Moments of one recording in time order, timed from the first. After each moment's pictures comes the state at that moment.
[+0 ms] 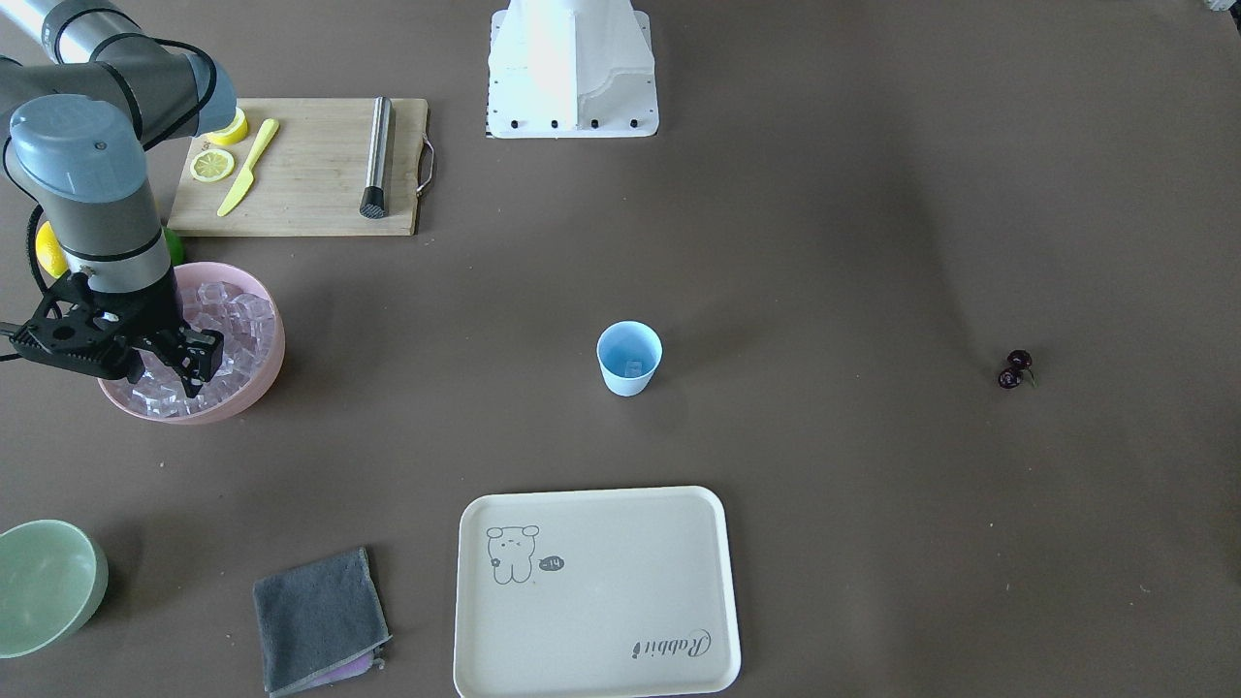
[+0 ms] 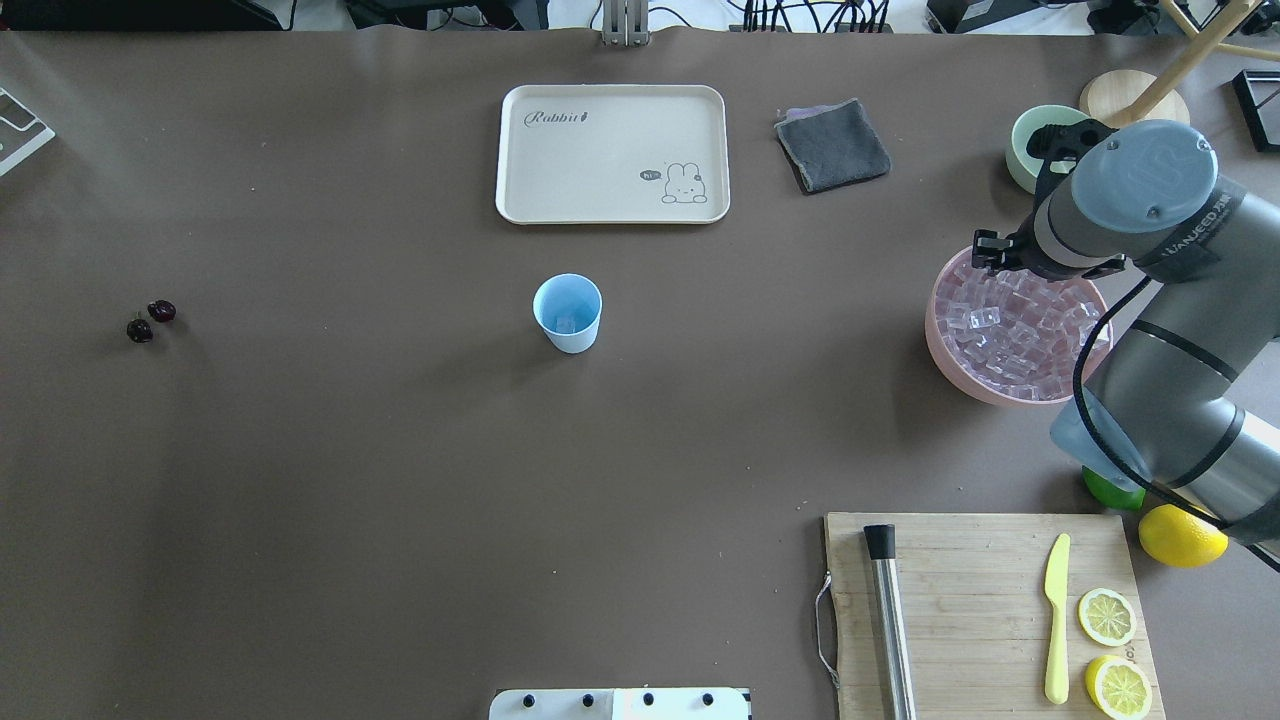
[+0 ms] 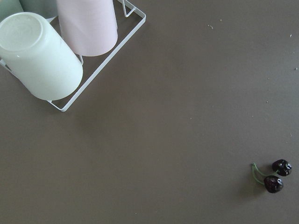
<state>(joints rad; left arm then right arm) -1.54 -1.48 -1.57 -2.05 -2.43 -0.31 0.84 -1.33 1.80 -1.50 1.74 1.08</state>
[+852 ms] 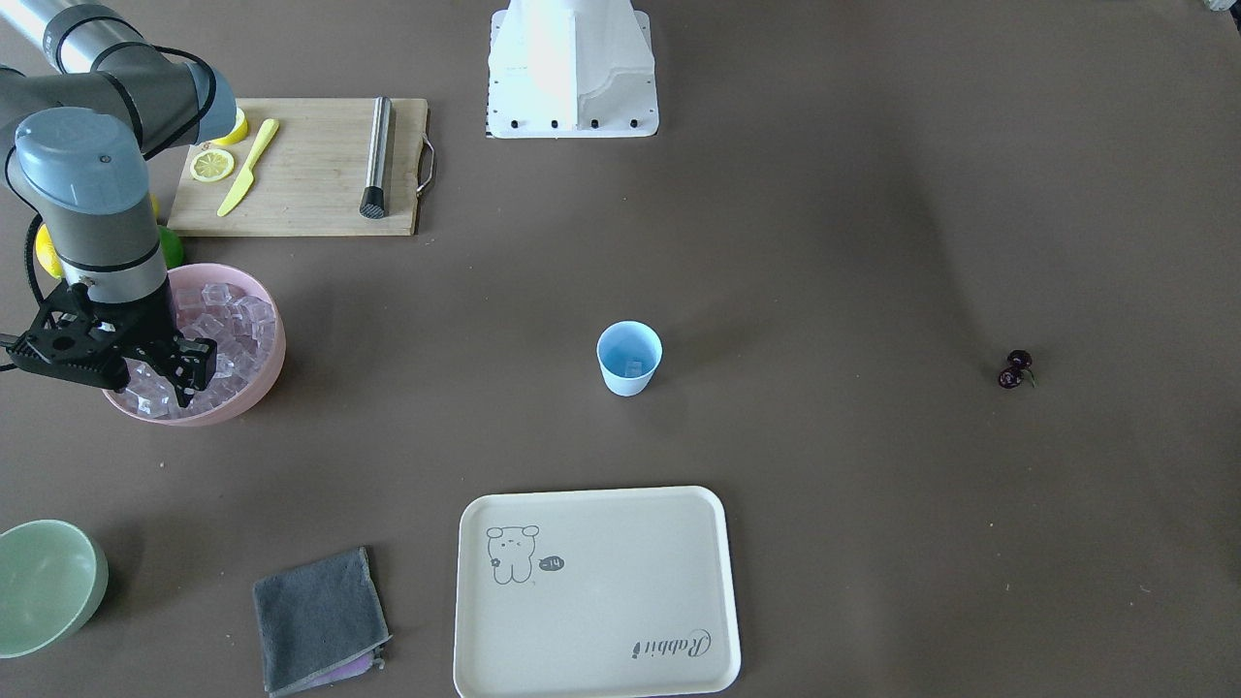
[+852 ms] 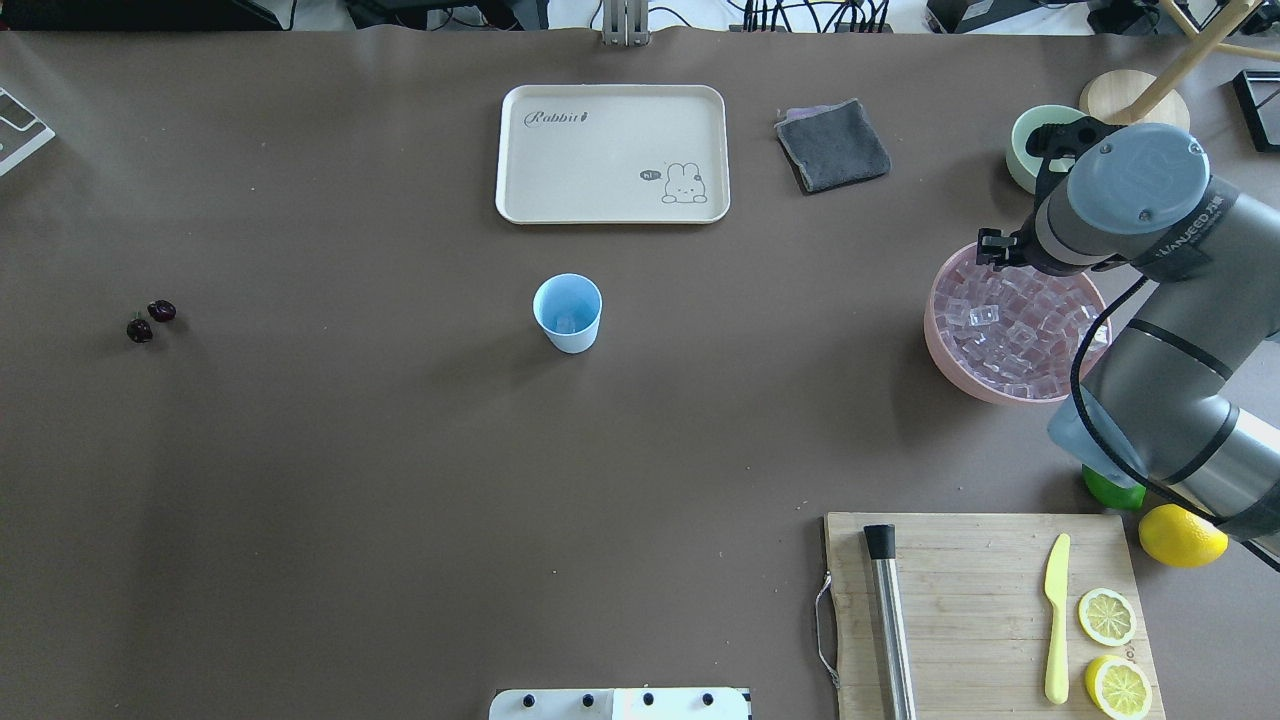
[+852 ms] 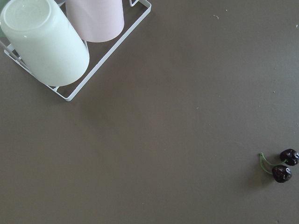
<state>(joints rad) -1.54 -1.45 -1.57 -2.10 -2.43 -0.31 0.84 -1.33 1.78 -1.49 1.71 1.05</state>
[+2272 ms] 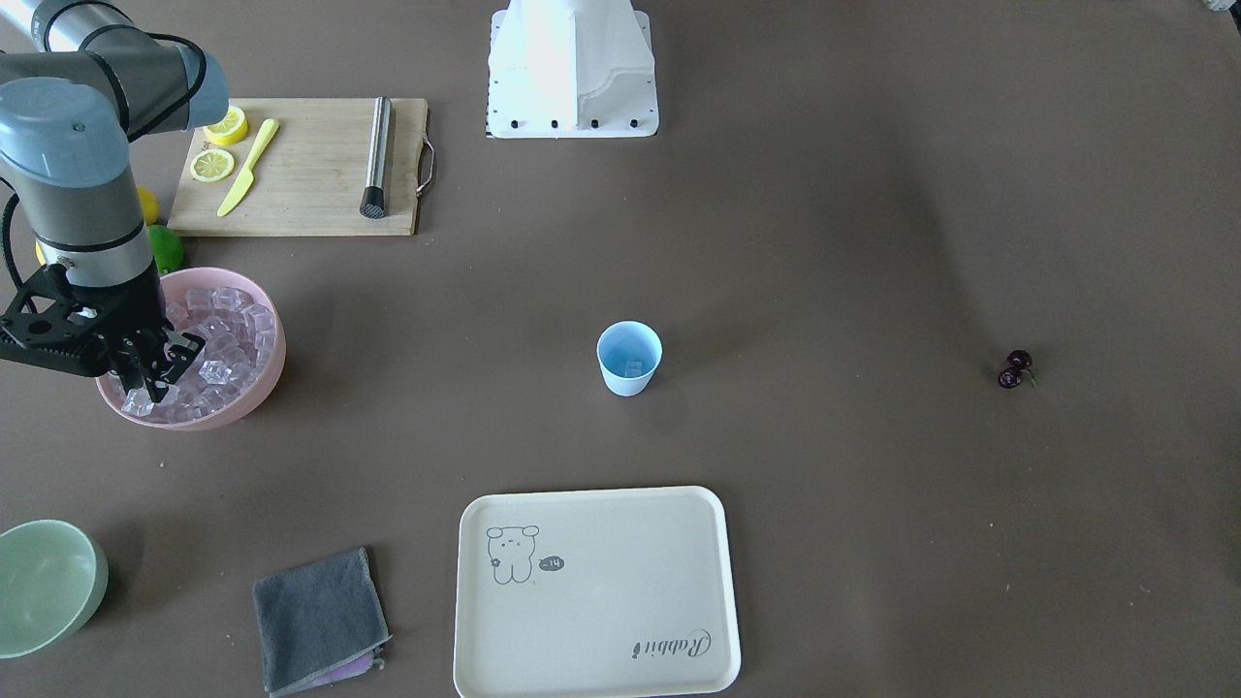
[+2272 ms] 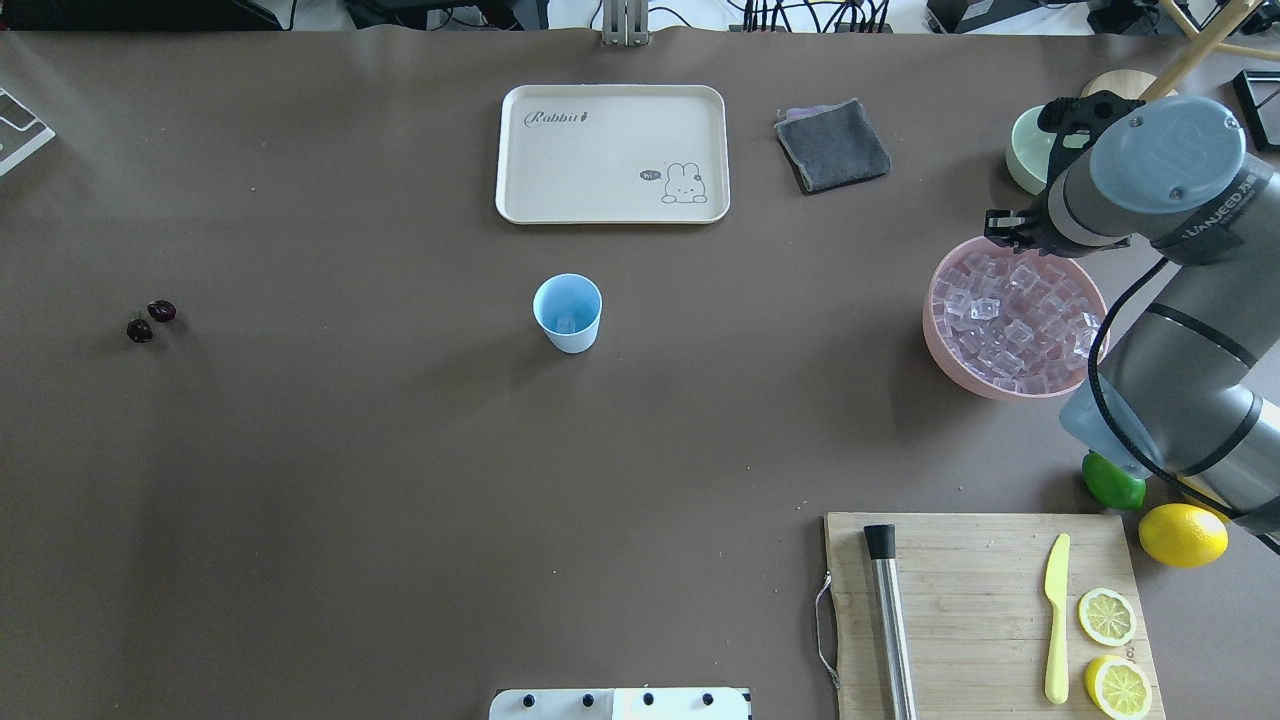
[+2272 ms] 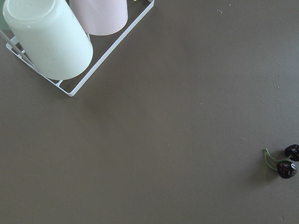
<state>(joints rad) -1.54 -1.45 -1.56 -2.12 -2.43 -0.31 0.88 -1.33 1.85 -1.50 1.73 1.05</state>
